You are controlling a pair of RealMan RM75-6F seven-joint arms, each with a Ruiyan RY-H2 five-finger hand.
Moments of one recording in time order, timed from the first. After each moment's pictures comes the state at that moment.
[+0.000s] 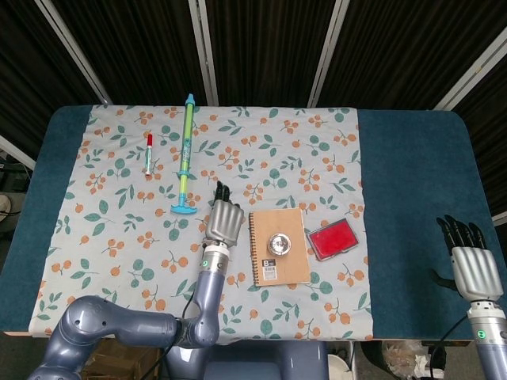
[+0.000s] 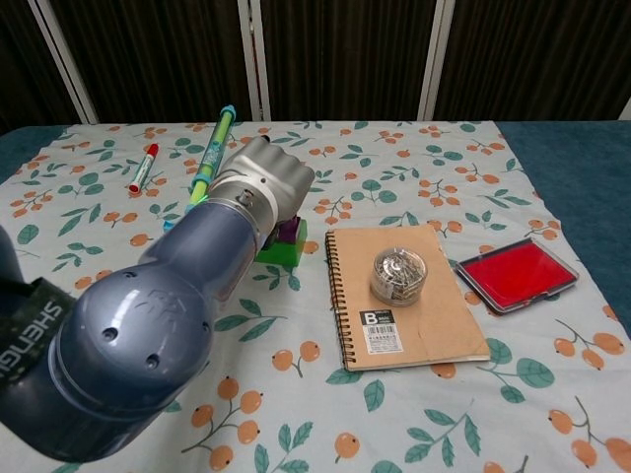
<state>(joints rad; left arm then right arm) -1.17 -2.05 -0.31 -1.28 0.46 1.36 1.47 0.16 -1.16 0.10 -1.51 -1.37 1.33 -0.03</state>
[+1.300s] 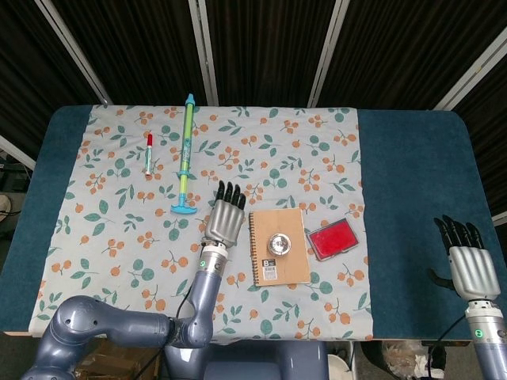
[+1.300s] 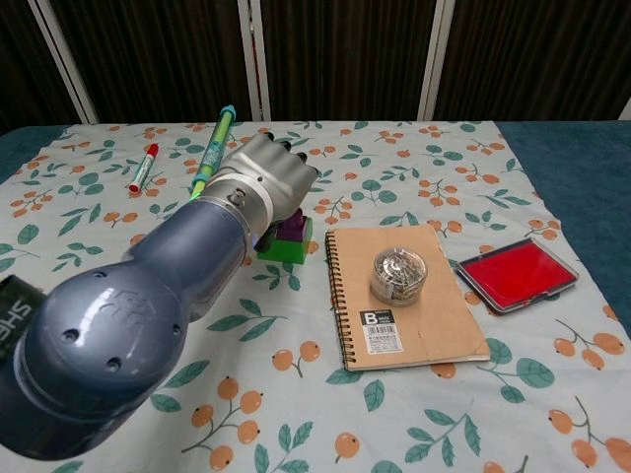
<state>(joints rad) -1.13 -2.01 -0.30 -1.35 0.52 1.33 1.49 0.16 -1.16 0.10 -1.51 -1.37 1.33 -0.04</state>
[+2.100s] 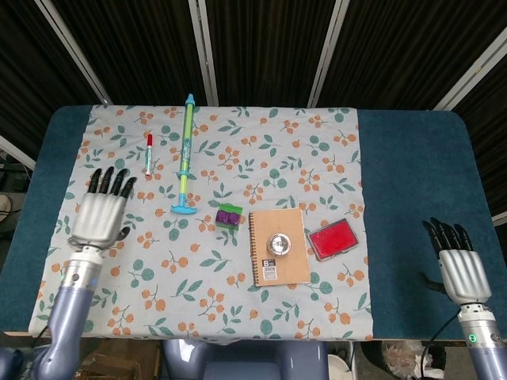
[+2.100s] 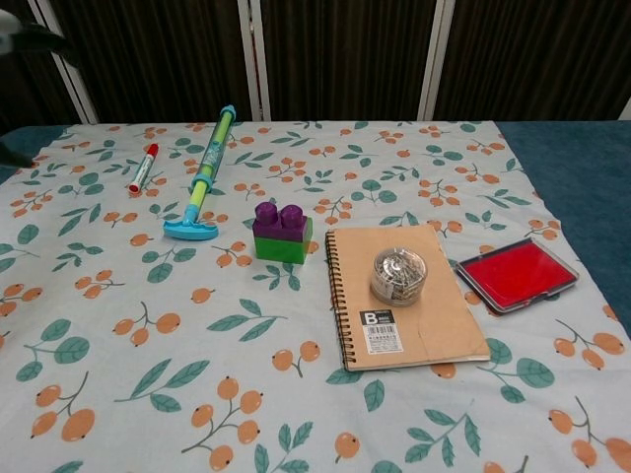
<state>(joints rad) -0.62 -1.20 -0.11 -2.06 0.91 1.47 0.85 0.16 -1.16 0.08 -1.55 -1.42 1.35 -0.06</state>
